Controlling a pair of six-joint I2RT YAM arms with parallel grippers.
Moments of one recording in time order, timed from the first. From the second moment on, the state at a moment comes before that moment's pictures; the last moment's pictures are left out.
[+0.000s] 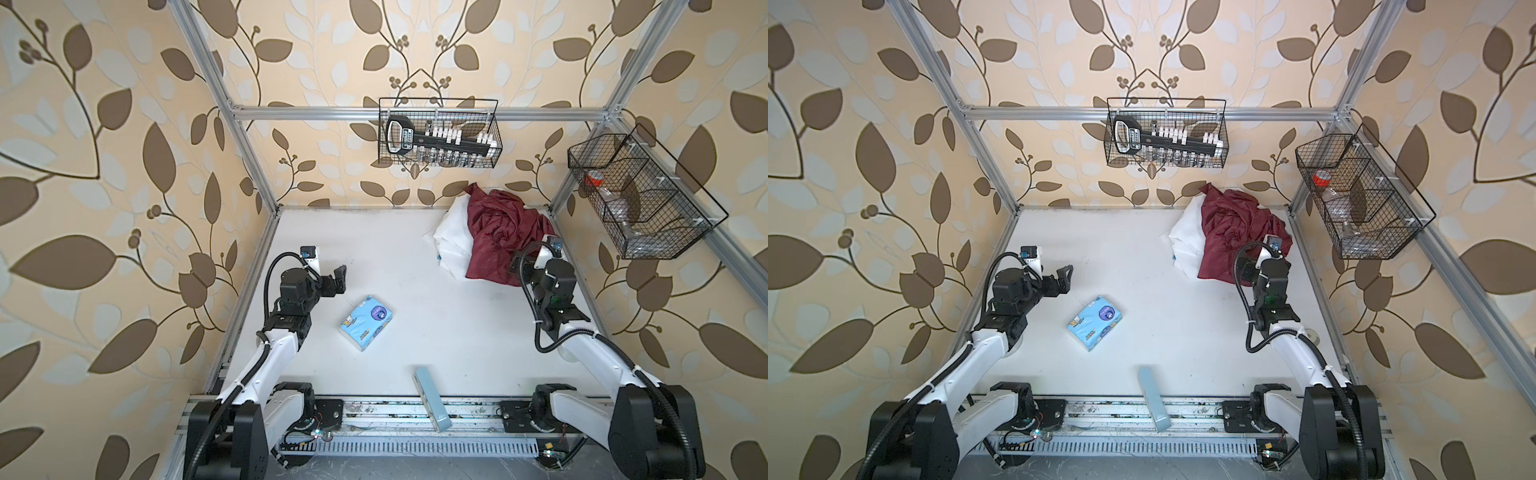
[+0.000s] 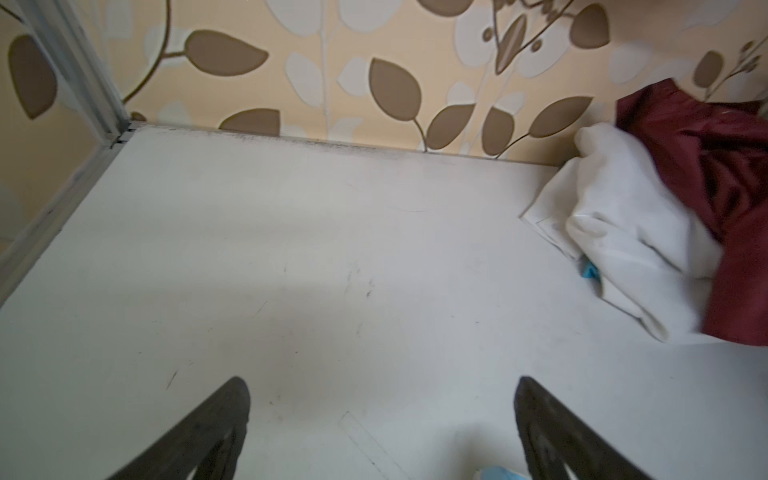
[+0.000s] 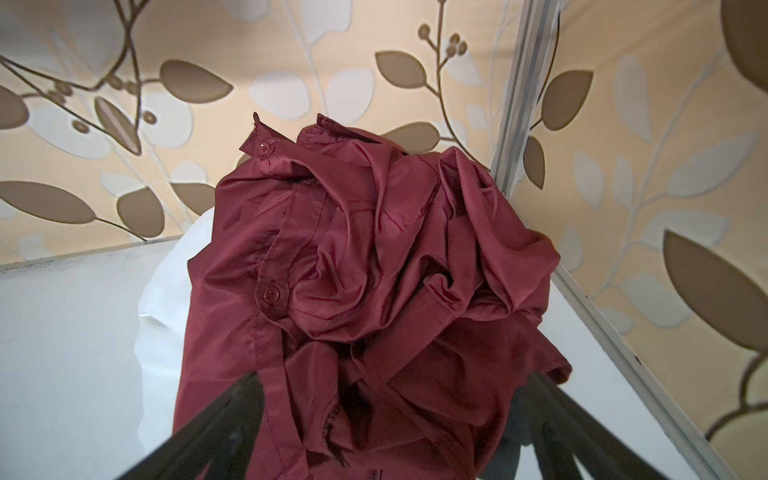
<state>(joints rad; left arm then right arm) -0.02 0.97 0.47 0.16 0.23 -0.16 0.01 1.10 0.57 0.24 0.24 0.12</state>
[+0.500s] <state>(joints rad) -0.13 0.97 0.53 0.12 0.81 -0.19 0.32 1.29 0.95 -0.17 0.26 0.17</state>
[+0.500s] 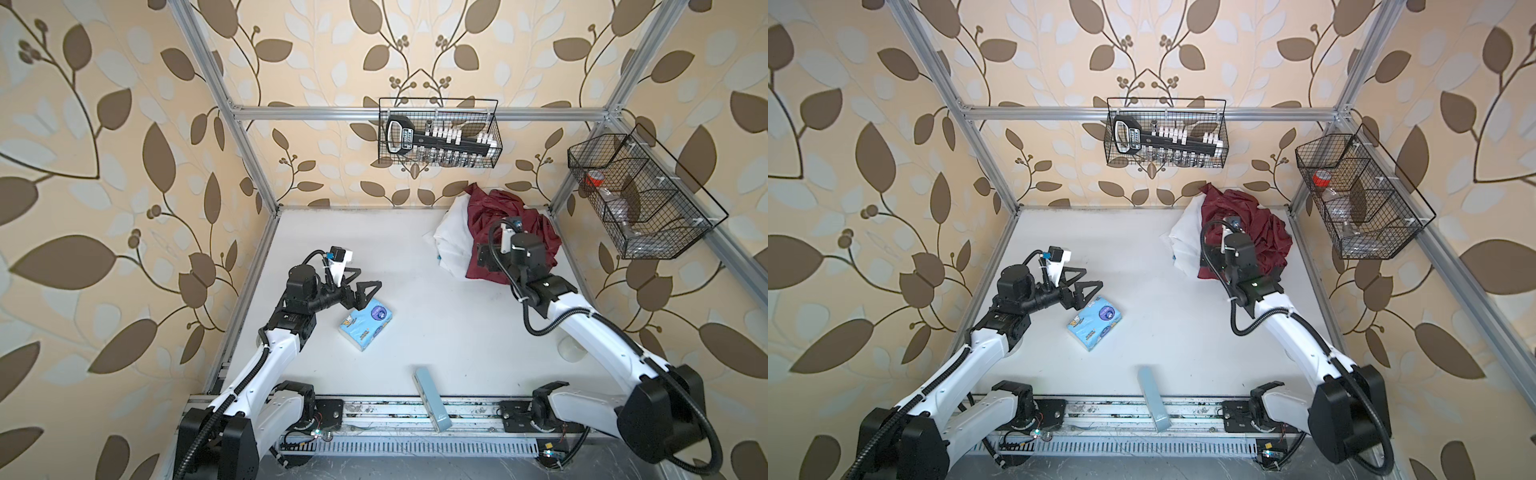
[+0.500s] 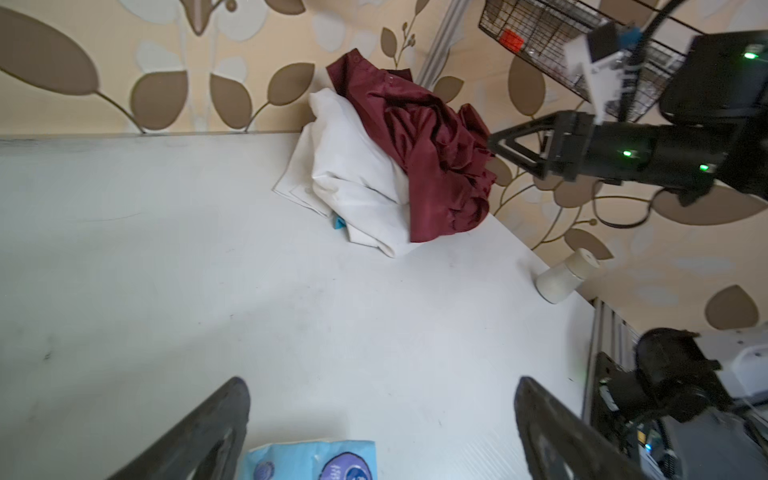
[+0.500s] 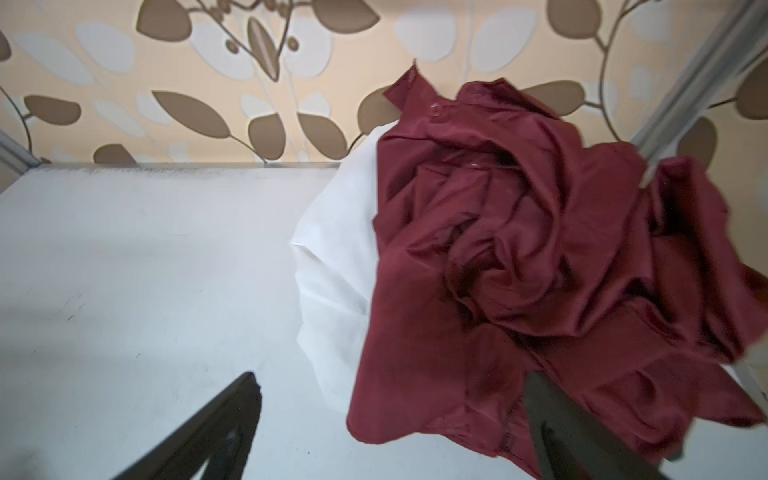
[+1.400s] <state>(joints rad) -0.16 0.99 0.58 0.05 1.02 -0.12 0.39 2.13 1.67 -0.47 0.40 0.07</state>
